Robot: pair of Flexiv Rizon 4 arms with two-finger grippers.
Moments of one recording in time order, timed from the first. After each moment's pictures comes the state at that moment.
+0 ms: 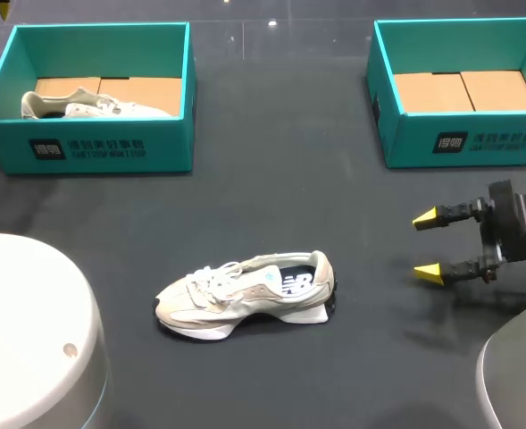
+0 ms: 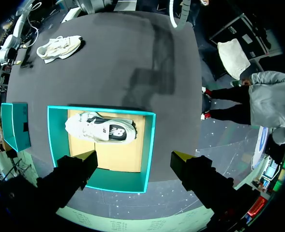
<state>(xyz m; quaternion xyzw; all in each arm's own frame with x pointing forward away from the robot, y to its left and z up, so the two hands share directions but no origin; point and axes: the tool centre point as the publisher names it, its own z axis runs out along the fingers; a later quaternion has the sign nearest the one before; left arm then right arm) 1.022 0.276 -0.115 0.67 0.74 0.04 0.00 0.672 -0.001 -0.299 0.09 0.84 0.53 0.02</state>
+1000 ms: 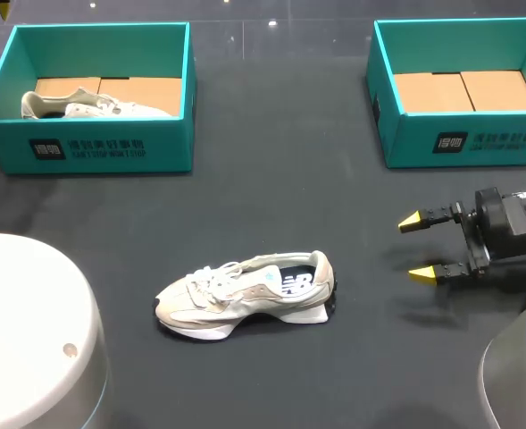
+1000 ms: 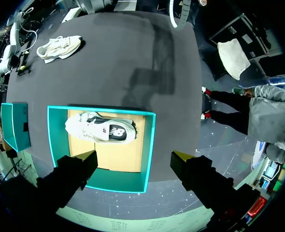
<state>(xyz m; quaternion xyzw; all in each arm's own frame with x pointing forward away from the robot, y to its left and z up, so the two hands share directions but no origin) 1.022 0.276 -0.115 0.67 0.74 0.04 0.00 0.695 -0.002 -0.342 0.01 0.82 0.57 0.00</state>
